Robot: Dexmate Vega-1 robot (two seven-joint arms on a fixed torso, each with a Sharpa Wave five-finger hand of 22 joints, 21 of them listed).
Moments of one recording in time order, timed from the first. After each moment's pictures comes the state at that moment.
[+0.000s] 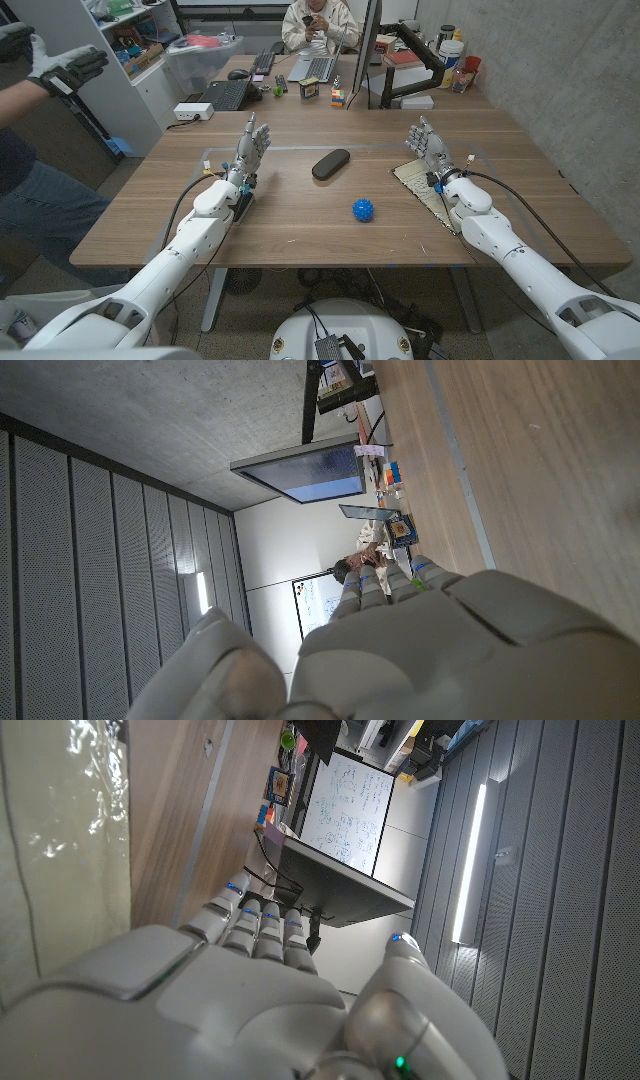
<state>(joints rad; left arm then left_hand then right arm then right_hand) 0.83 0.44 0.28 -1.27 -0.58 -0.25 -0.11 0.13 -0.12 0.17 0.11 0.33 -0.05 0.08 0.19 0.18 -0.06 0.03 0.20 0.19 -0.11 0.05 0.19 0.18 -0.12 0.00 0.19 0.17 -0.83 -0.46 -0.34 -1.28 0.60 0.27 0.05 0.18 0.02 0.20 0.00 0.19 0.11 0.11 0.19 0.18 0.09 0.12 0.21 0.18 0.06 0.07 0.18 0.18 0.20 -0.01 0.19 0.18</state>
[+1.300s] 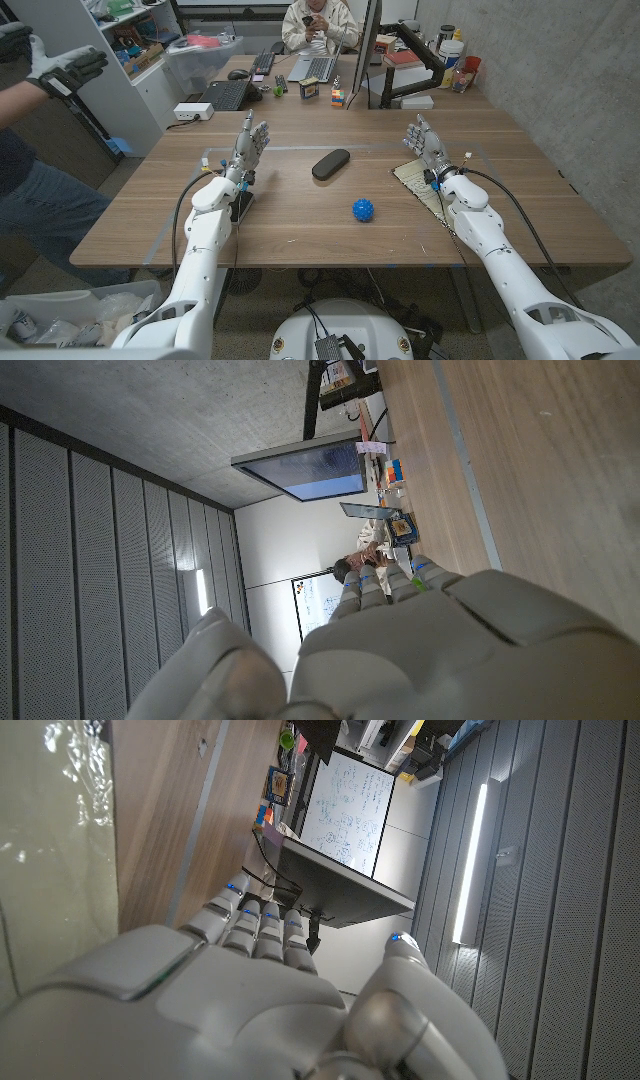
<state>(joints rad) 0.84 0.02 -0.23 -1.28 -0.09 -0.11 -0.43 0.13 -0.12 0.17 0.11 0.33 -0.05 0.08 0.20 0.18 -0.06 0.03 0.20 0.19 -0.11 0.05 0.19 0.18 -0.12 0.00 0.19 0.17 -0.86 -0.24 -0.08 -1.30 0.34 0.16 0.19 0.18 0.02 0.20 0.00 0.19 0.11 0.11 0.19 0.18 0.09 0.12 0.21 0.18 0.06 0.08 0.18 0.18 0.20 -0.01 0.19 0.18</state>
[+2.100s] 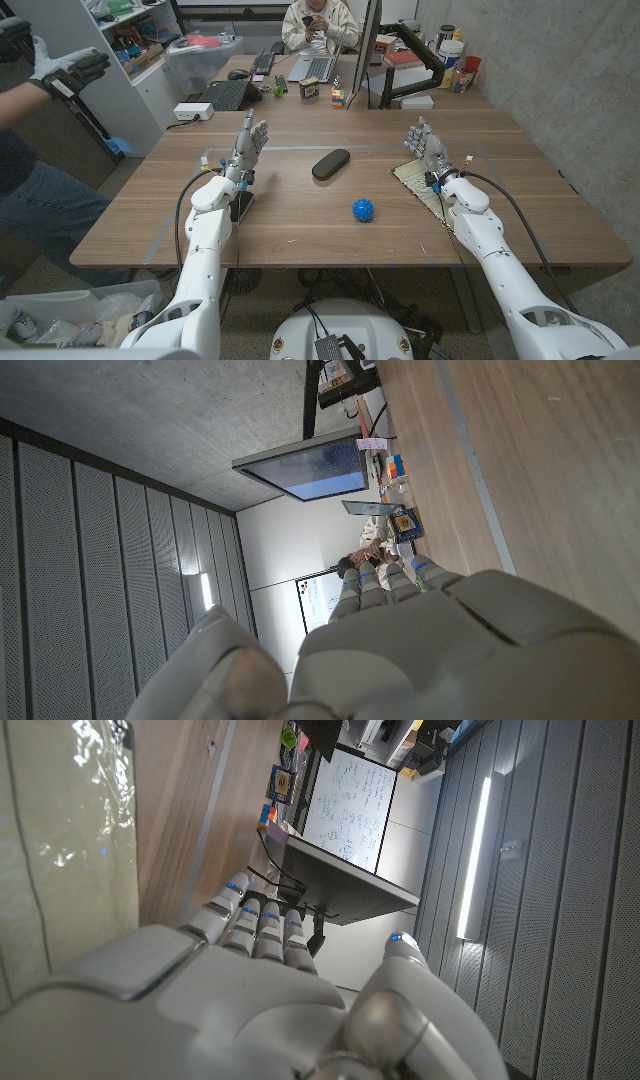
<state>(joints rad) 0.83 -0.02 -0.28 -1.30 -0.02 -0.12 -0.44 0.14 -0.11 0.16 0.10 0.34 -0.02 0.08 0.20 0.18 -0.04 0.03 0.21 0.19 -0.10 0.04 0.19 0.18 -0.12 0.00 0.20 0.17 -0.87 -0.20 -0.03 -1.29 0.31 0.16 0.22 0.18 0.02 0.20 0.00 0.19 0.11 0.11 0.19 0.18 0.09 0.12 0.21 0.18 0.07 0.07 0.19 0.18 0.21 -0.01 0.19 0.18</state>
